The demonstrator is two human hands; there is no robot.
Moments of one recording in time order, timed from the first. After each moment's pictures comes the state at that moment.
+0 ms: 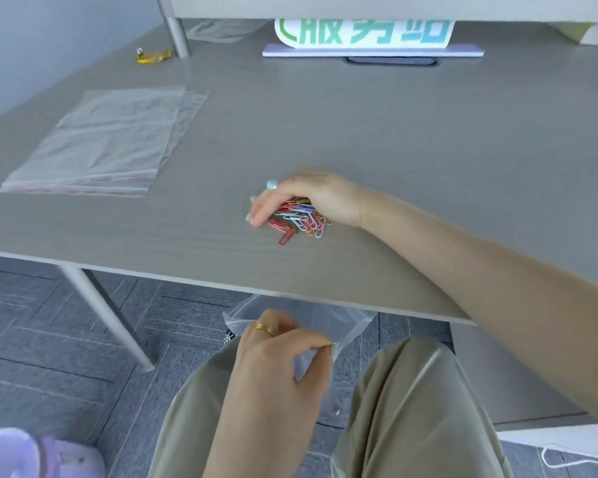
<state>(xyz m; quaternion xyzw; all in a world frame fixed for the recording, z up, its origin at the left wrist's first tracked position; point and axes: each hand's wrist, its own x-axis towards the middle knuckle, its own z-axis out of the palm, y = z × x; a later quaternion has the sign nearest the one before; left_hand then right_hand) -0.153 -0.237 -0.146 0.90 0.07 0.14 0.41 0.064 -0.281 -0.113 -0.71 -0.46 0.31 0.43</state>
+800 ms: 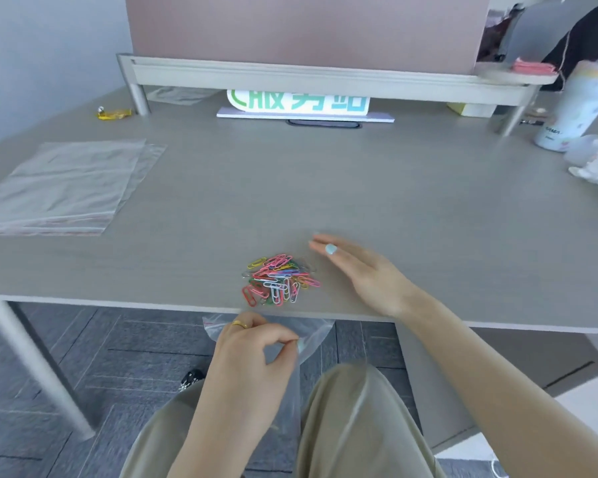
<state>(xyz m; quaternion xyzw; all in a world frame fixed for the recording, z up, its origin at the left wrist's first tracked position) -0.144 -0.259 -0.133 0.90 0.05 0.12 0.42 -0.021 -0.411 -0.112 -0.87 -0.22 0.12 0.43</state>
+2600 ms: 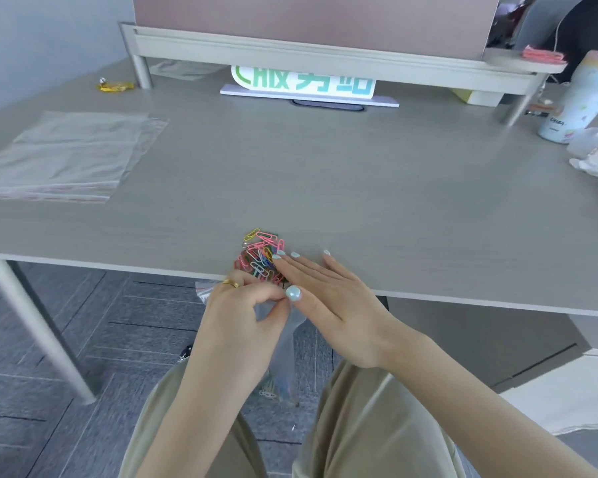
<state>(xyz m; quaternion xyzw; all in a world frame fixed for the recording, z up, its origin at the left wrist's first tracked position) -0.150 -0.259 -0.112 0.88 0.04 0.16 0.44 -0.090 -0.395 -0.122 -0.89 -0.38 0.09 0.24</state>
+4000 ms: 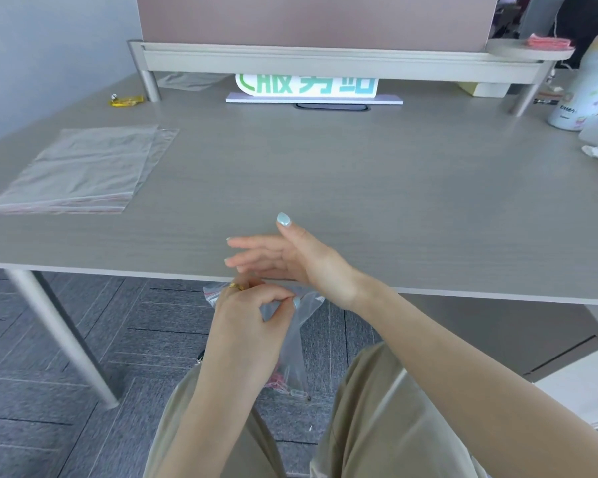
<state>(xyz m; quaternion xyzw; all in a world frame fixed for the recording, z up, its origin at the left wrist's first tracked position) -0.150 -0.255 -0.117 0.88 0.06 0.18 0.43 -0.055 -0.348 -0.106 -0.65 -0.33 0.33 0.60</state>
